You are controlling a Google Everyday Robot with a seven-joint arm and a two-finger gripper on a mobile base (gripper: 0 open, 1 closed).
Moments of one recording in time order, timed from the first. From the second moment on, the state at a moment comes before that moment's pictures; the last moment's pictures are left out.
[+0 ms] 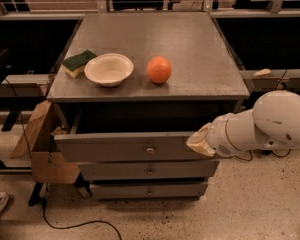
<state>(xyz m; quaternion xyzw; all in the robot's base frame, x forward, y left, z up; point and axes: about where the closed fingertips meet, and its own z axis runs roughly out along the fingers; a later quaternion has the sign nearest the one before) 0.499 -0.134 0.741 -0.51 0.79 0.09 0.32</state>
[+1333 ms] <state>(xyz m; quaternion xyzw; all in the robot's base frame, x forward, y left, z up) 0.532 -0.116 0.676 -0.50 0.82 0.12 0.25</state>
